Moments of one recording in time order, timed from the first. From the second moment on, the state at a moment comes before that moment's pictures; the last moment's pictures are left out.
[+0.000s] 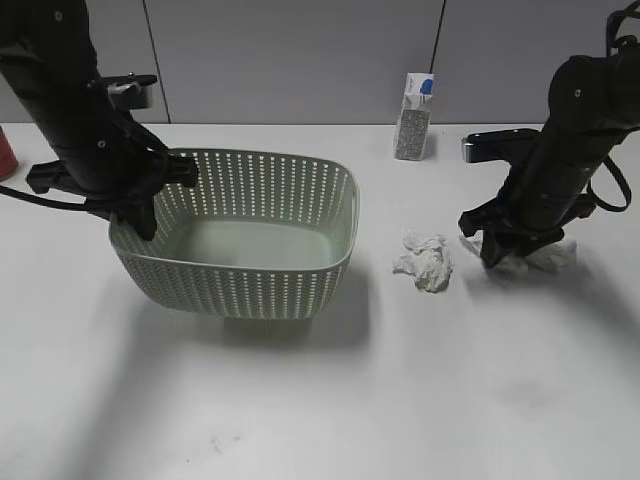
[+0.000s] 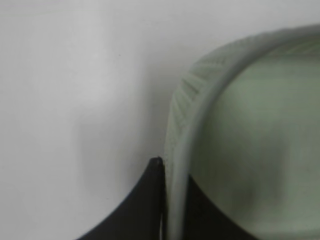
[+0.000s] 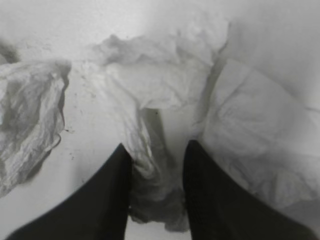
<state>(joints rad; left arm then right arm) -0.39 1.88 -1.31 -0.17 0.92 -0.21 0.22 2.08 -1.31 0.10 0.70 -0.10</state>
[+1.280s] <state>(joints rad) -0.39 1.88 -1.31 -0.18 0.92 -0.21 0.70 1.82 -1.32 0.38 0.45 -0.27</state>
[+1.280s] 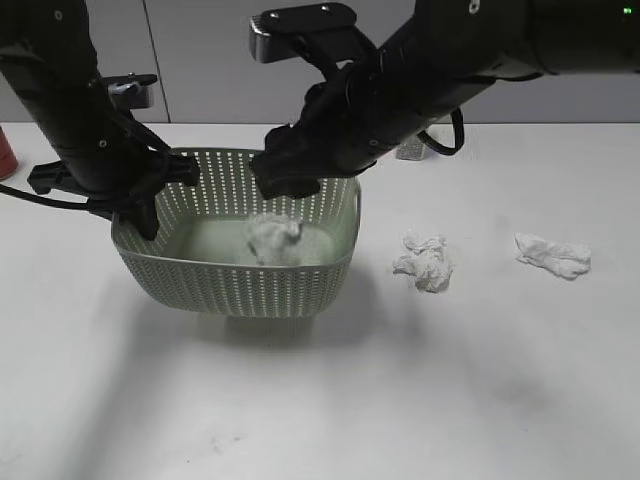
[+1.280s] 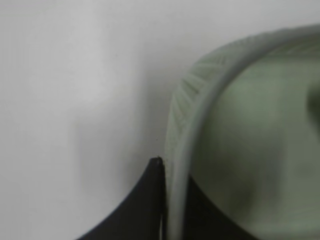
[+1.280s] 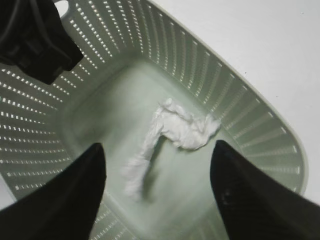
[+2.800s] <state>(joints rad) -0.39 1.88 -1.31 -0.18 0.89 -0.21 -0.02 2.02 -1.15 0.19 0.45 -0.27</state>
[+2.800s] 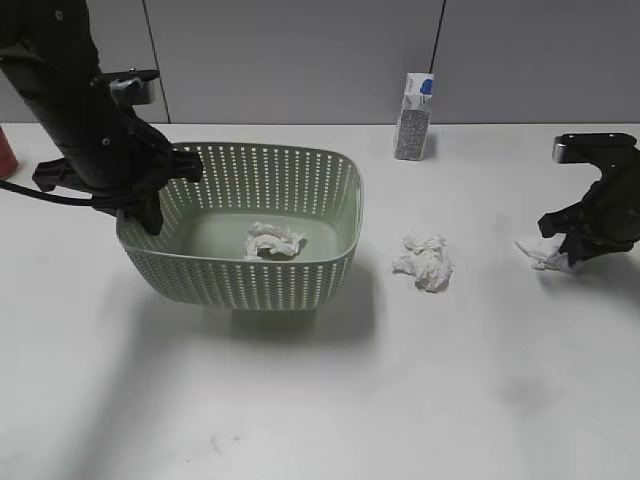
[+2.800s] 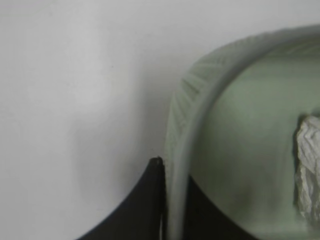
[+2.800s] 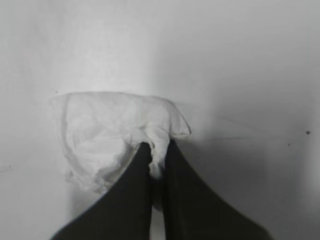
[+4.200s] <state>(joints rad) -0.39 1.88 -1.31 -0.18 0.86 -0.21 0.50 1.75 -1.41 0.20 0.57 -0.12</state>
